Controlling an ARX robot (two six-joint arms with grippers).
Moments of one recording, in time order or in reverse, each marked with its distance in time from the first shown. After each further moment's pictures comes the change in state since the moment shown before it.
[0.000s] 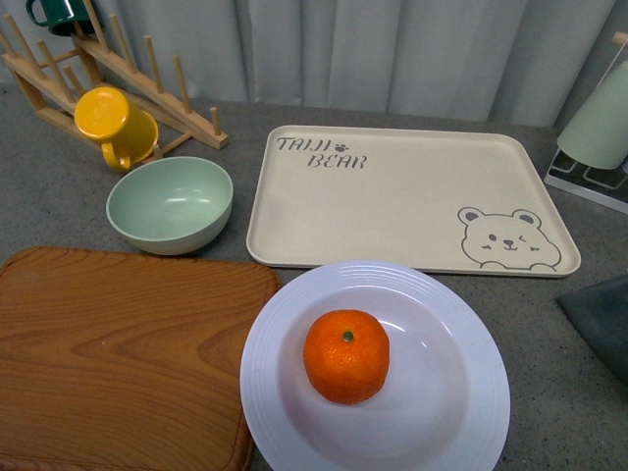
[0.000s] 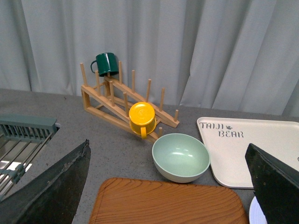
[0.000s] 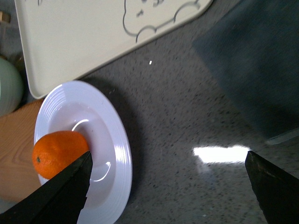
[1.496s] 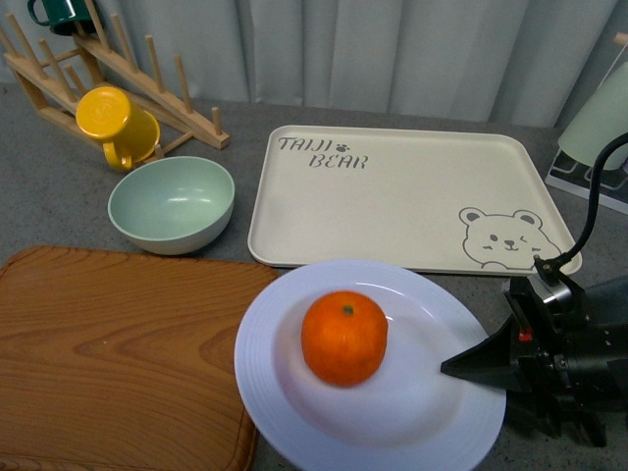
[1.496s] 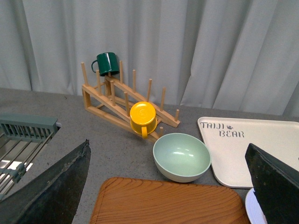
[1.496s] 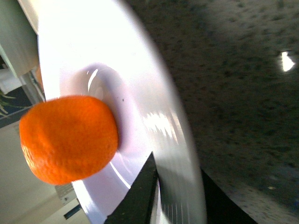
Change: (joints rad) left arm 0.000 0.000 0.000 0.000 0.000 0.000; right arm 0.287 0.681 0.249 0.261 -0.287 0.393
